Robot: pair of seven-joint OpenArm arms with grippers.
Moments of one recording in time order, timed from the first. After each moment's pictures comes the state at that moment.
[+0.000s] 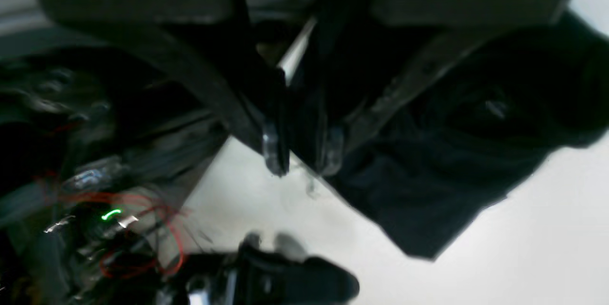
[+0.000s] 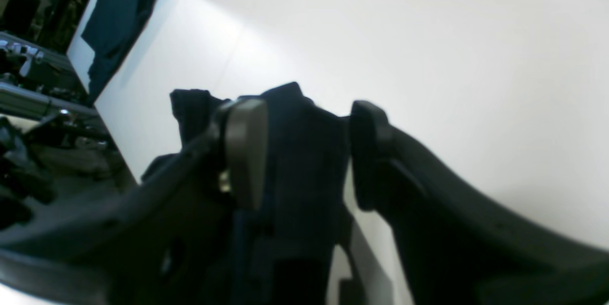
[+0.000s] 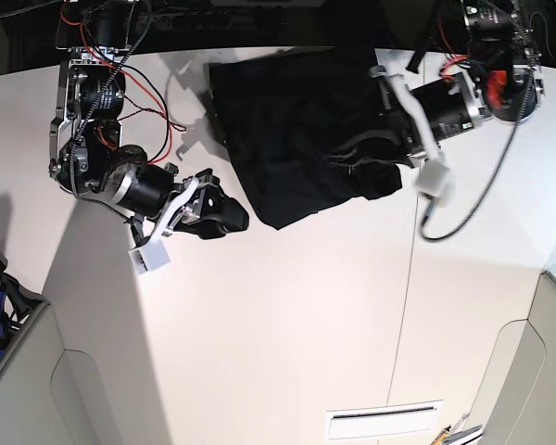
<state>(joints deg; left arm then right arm) 19.8 -9.7 -14.3 117.9 -66.8 -36.0 70.0 0.5 2.3 7.5 94.3 47.4 30.5 -63.7</state>
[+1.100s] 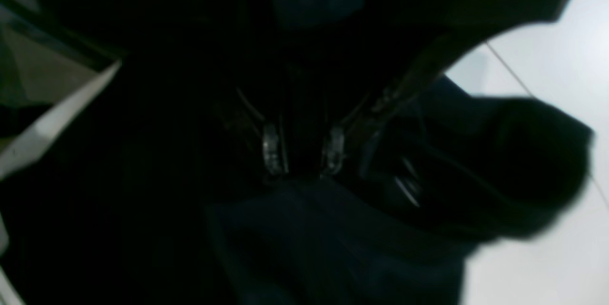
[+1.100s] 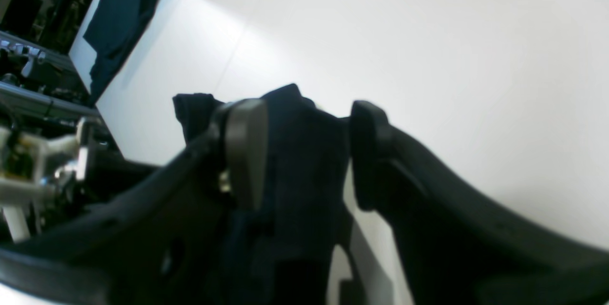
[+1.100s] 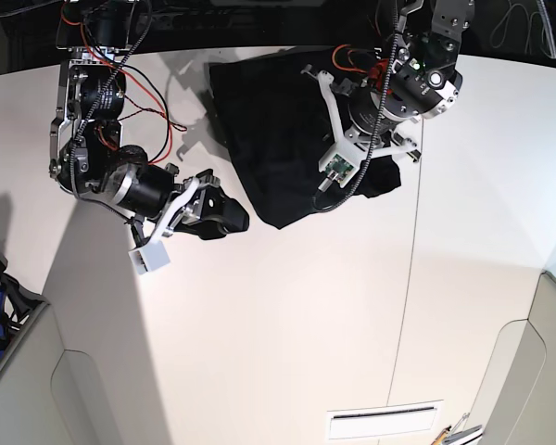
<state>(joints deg) 19.6 -10.6 13.2 117.9 -7.5 -19.4 62.9 0.5 2.4 7.4 94.3 47.4 30.5 -63.7</state>
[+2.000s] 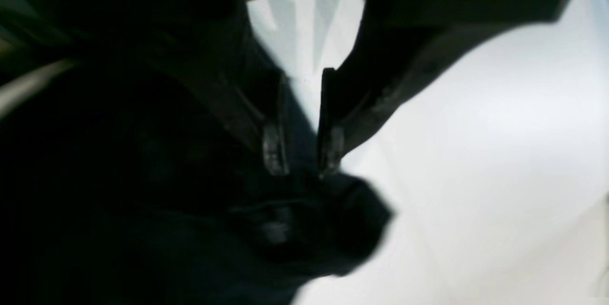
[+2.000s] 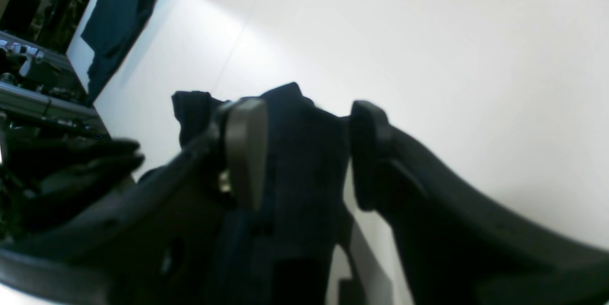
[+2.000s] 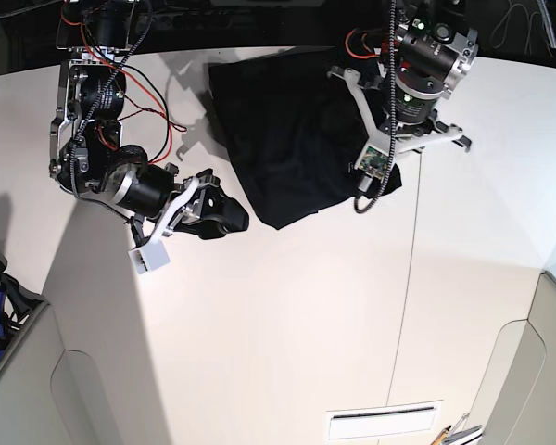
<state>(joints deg) 25.7 -10.6 13.2 130.3 10.2 -9.6 62.5 0.5 2.4 7.4 94.3 47.1 30.5 -63.7</state>
